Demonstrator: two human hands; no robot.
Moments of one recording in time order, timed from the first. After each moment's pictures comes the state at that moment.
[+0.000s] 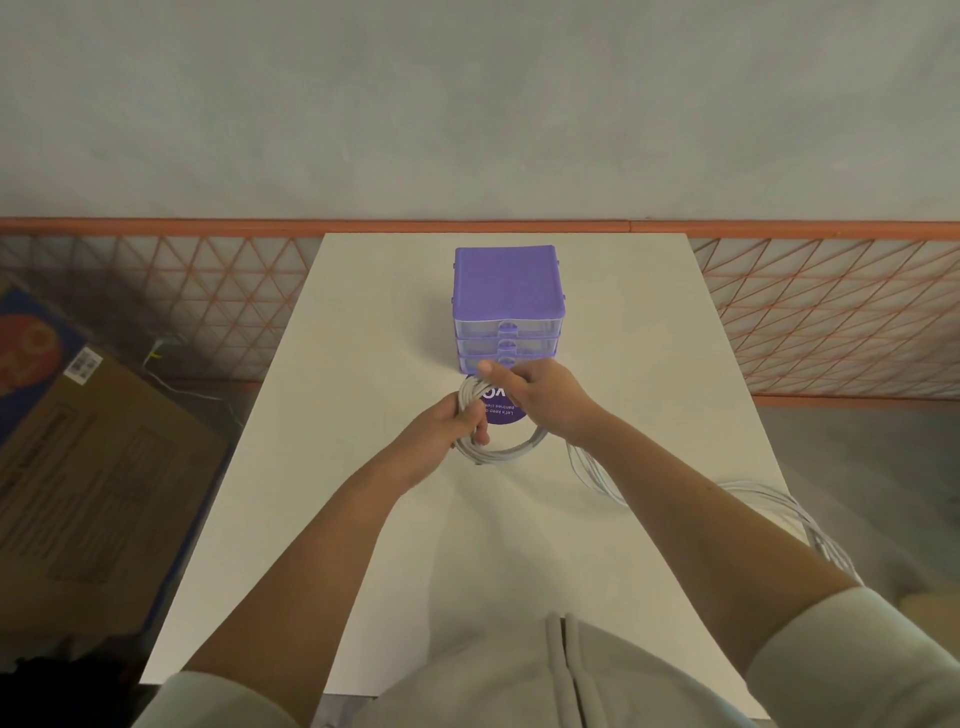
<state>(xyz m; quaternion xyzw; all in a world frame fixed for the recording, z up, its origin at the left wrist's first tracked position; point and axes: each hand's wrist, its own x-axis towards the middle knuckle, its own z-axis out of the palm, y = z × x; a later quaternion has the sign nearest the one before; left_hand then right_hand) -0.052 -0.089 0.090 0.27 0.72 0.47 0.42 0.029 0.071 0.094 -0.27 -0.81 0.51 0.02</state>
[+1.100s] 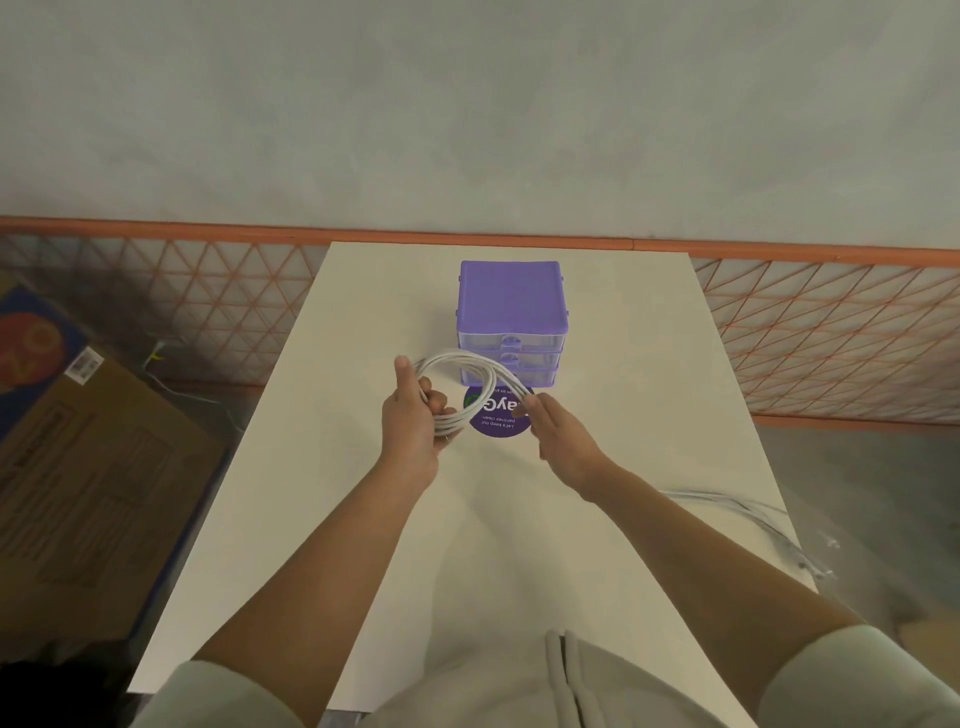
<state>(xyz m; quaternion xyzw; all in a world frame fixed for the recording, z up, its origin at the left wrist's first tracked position) -0.056 -0.065 0.104 -0.10 0.63 0.72 0.29 0.057 0.062 0.067 -0.32 -0.76 0.57 0.04</state>
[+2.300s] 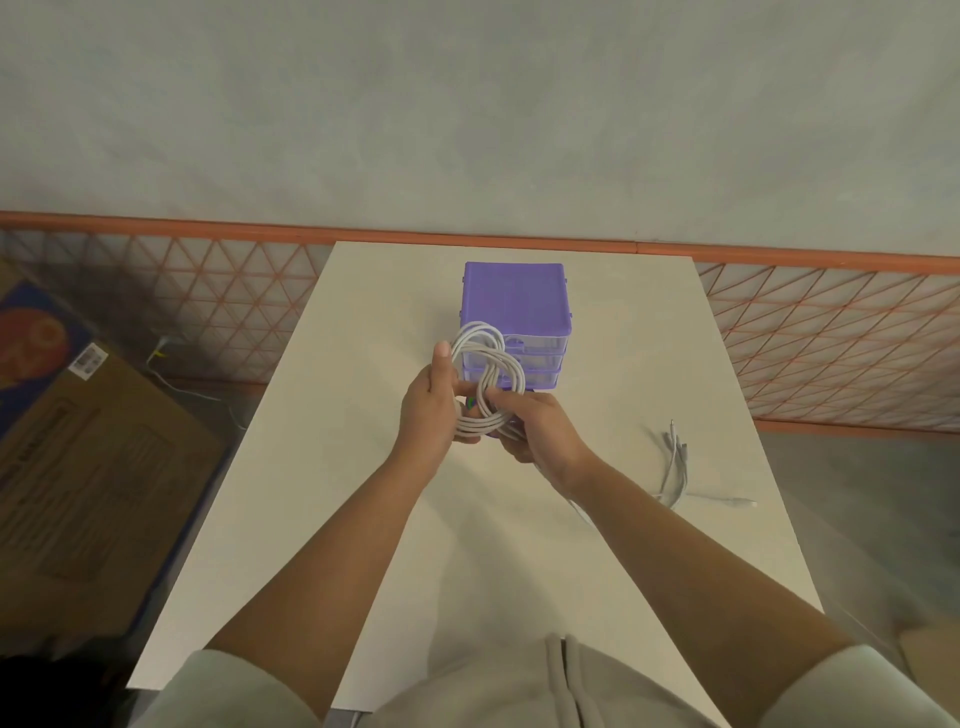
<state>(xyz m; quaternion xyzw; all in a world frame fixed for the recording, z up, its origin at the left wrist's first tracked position) -0.051 -0.060 0.115 0.10 0.75 0.61 0.24 0.037 0.038 0.100 -0.27 -0.61 0.74 0.05</state>
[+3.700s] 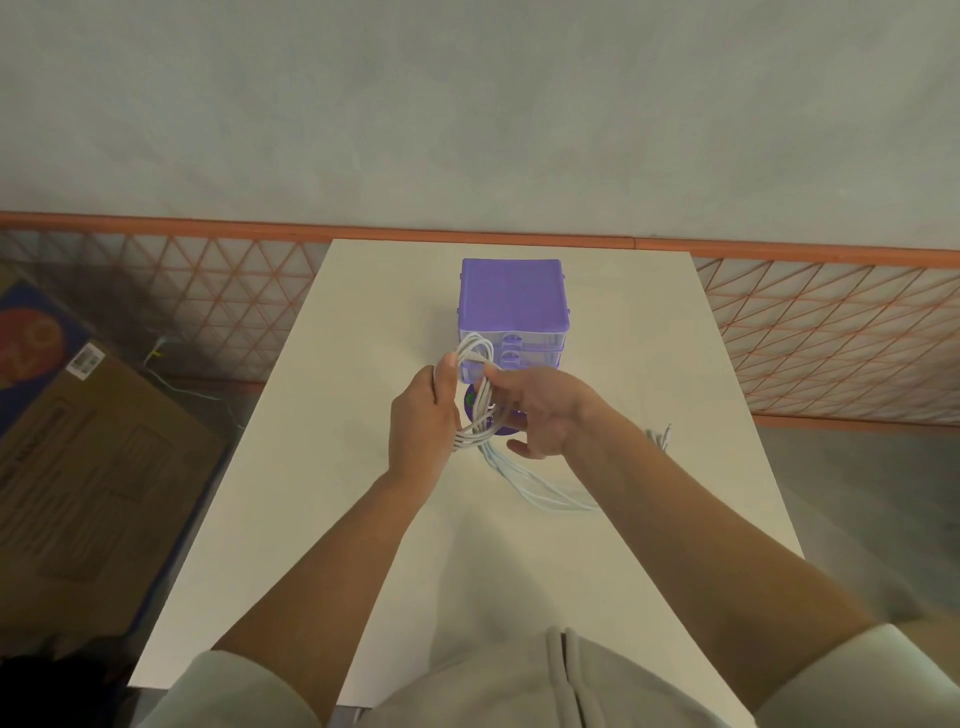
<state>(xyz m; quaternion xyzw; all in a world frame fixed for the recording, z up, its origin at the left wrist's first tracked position) -0.053 -0.066 0.084 0.17 0.83 0.52 0.07 0.021 0.055 0.137 -0.42 -0.49 0.75 -0.13</state>
